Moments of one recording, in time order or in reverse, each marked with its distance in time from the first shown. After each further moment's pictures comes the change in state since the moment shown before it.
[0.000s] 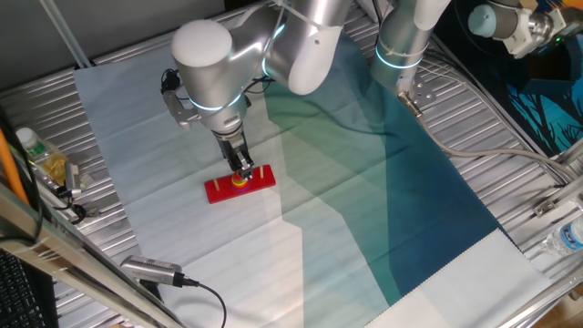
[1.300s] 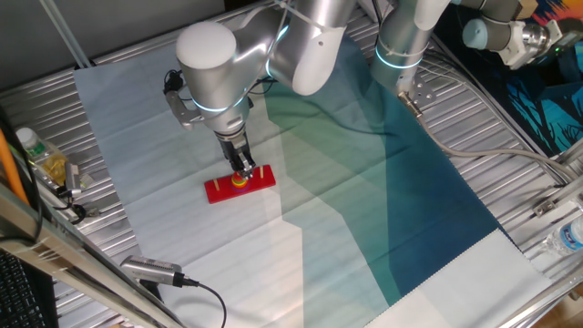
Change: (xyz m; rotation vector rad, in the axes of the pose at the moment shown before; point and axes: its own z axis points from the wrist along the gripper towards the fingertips) arm 0.002 -0.002 0.003 0.004 -0.004 -0.002
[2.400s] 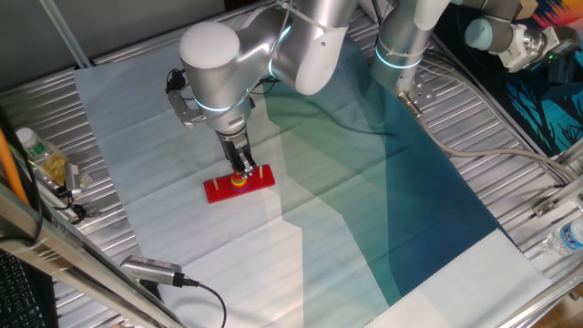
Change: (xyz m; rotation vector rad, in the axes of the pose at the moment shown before) arm 0.000 0.001 0.000 0.003 -0.009 0.010
